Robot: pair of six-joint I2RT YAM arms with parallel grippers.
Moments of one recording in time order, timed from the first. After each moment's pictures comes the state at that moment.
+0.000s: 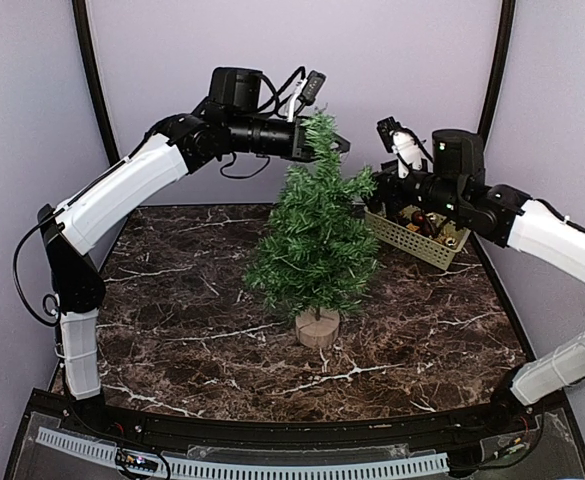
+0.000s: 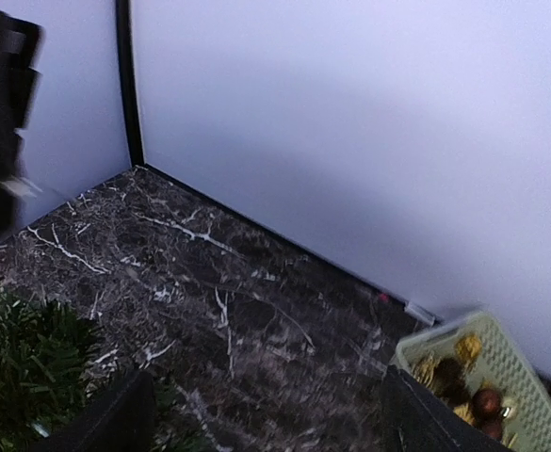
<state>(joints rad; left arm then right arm) -0.78 2.01 2.28 -0.49 0.63 -0.29 0.69 1.33 1.27 -0.18 0.06 -0.10</state>
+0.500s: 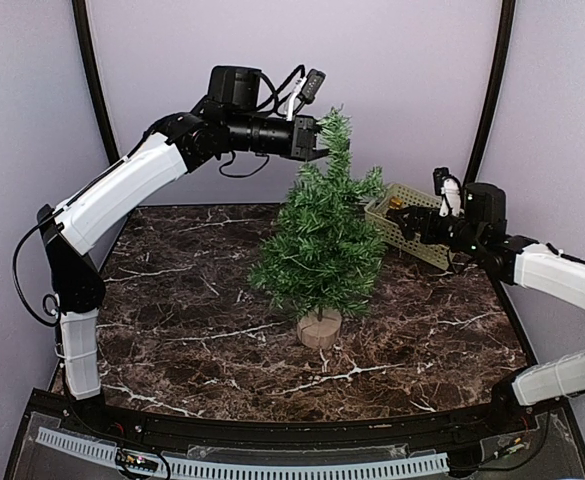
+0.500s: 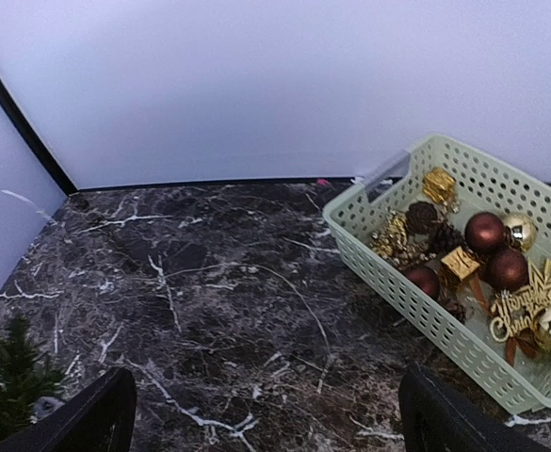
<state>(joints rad) -0.78 2.01 2.29 -0.50 0.64 -0.27 0.37 1.20 0.80 0.09 -0.11 0.25</state>
